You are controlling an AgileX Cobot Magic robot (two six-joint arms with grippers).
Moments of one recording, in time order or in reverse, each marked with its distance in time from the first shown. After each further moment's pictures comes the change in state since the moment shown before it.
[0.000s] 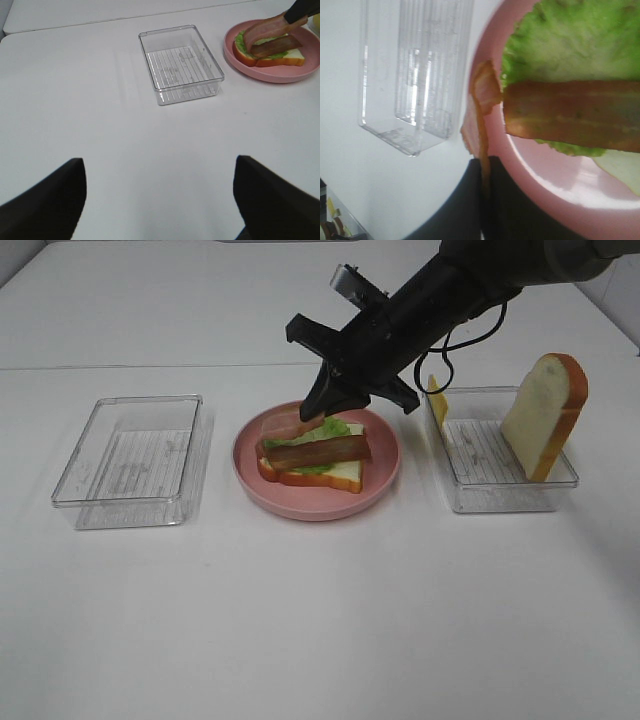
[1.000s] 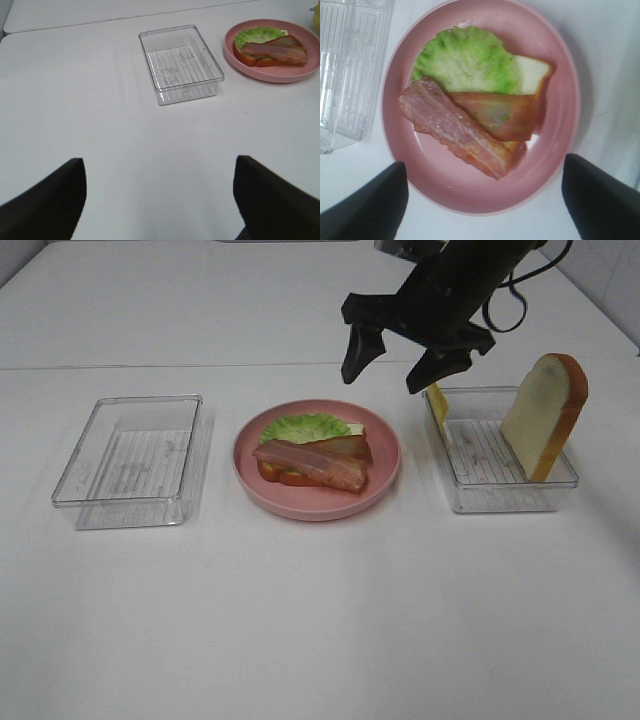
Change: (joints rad) left arm 0.000 0.000 0.000 0.000 0.000 0.000; right arm -0.051 -0.102 -0.059 -0.377 0.072 0.104
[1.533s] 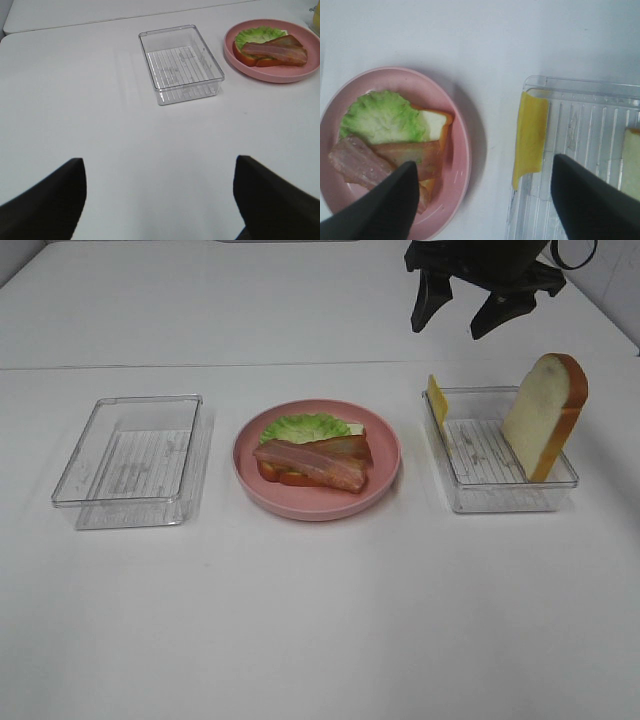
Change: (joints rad) left arm 0.000 0.000 0.000 0.000 0.000 0.000; right arm -0.109 0.046 -0.227 -0.182 0.111 0.101
